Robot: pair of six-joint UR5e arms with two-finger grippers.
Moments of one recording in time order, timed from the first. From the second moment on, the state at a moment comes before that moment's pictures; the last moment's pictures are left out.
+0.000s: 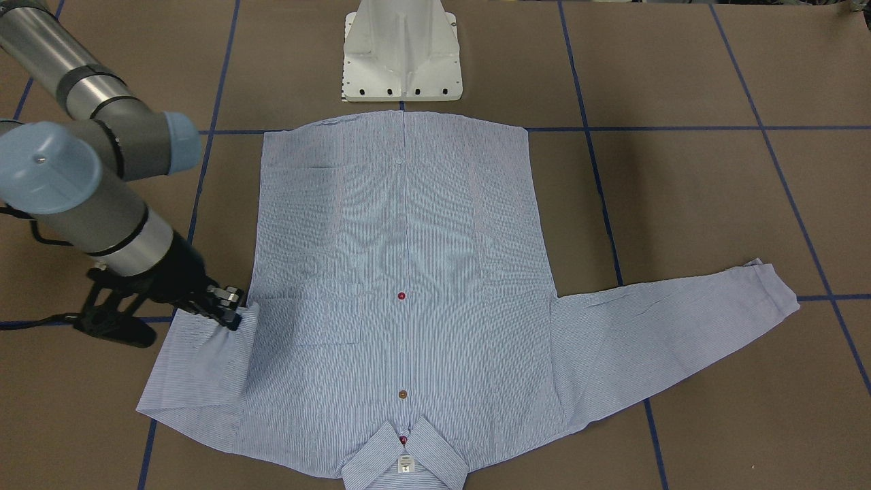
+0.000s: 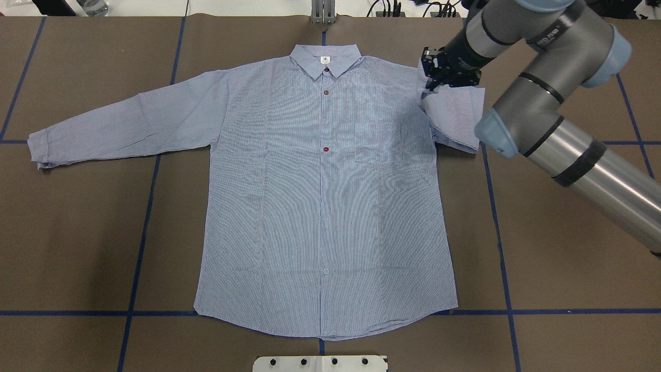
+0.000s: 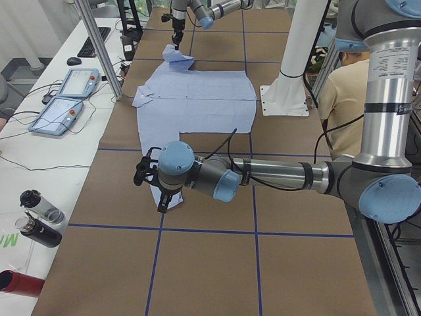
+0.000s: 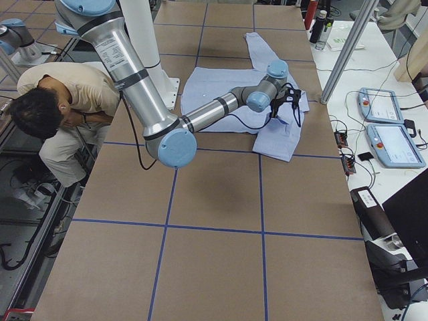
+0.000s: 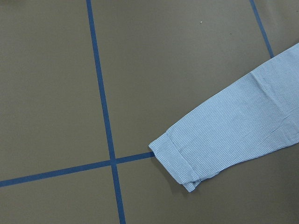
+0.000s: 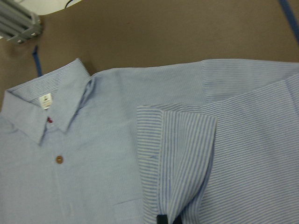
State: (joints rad) left arm -1.61 -1.56 -1.64 -1.91 -2.51 -0.09; right arm 0.90 -0.89 1.44 -1.21 2.11 1.34
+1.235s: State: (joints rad) left arm -1.61 -1.56 -1.65 -1.91 -2.51 -0.09; right arm 0.70 -0.52 1.17 -1.16 1.89 1.43
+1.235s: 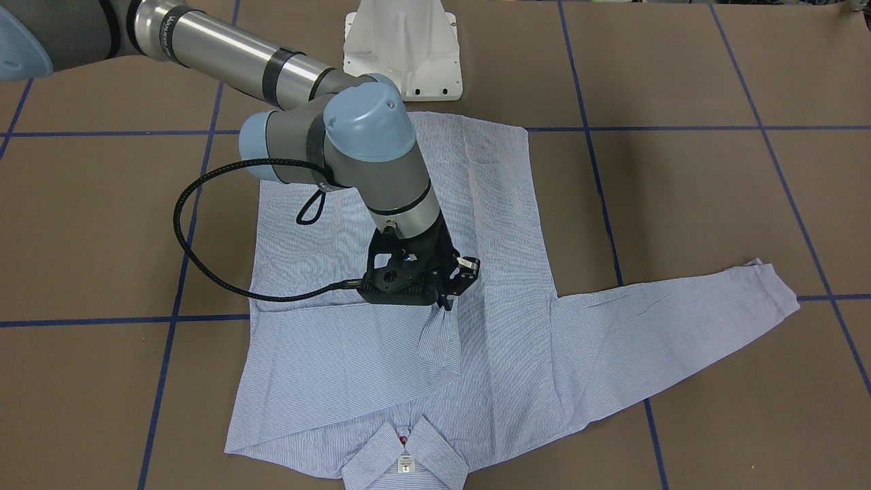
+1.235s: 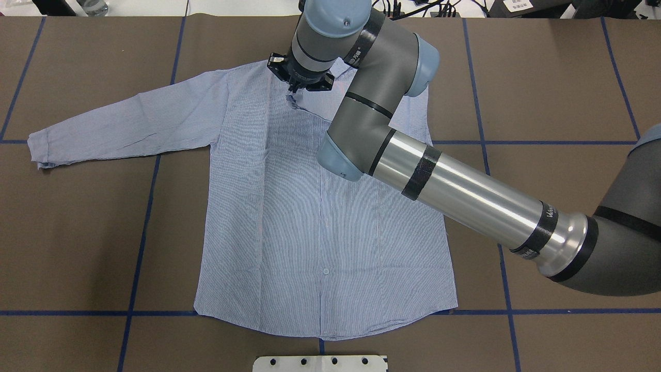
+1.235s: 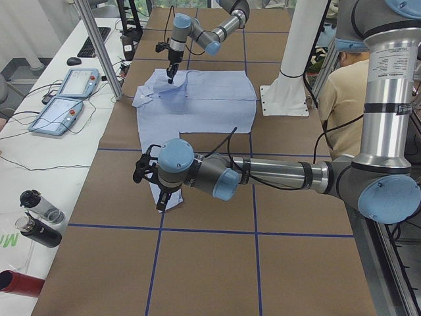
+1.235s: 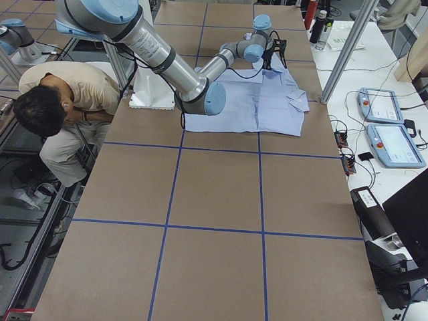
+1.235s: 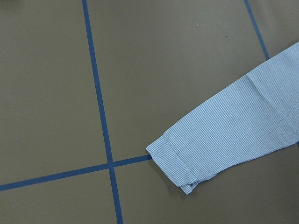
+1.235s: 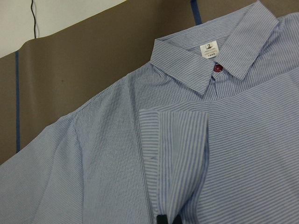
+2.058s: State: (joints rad) left arm -1.61 -1.56 -1.67 -1.92 -2.51 -0.09; right arm 0.69 -0.53 1.15 -1.14 1.88 1.43
